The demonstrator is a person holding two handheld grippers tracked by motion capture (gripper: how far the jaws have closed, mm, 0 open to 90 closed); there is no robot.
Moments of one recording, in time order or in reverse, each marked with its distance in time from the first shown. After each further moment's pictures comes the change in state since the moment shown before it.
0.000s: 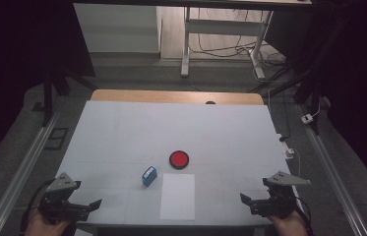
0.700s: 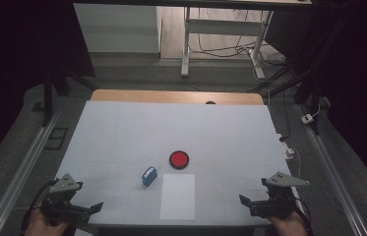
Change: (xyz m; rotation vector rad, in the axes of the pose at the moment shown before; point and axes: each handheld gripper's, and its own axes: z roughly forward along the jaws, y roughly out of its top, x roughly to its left) left arm -0.005 0.001 0.003 0.033 0.002 0.044; right arm 0.003 0.000 0.000 -0.006 0.018 -0.033
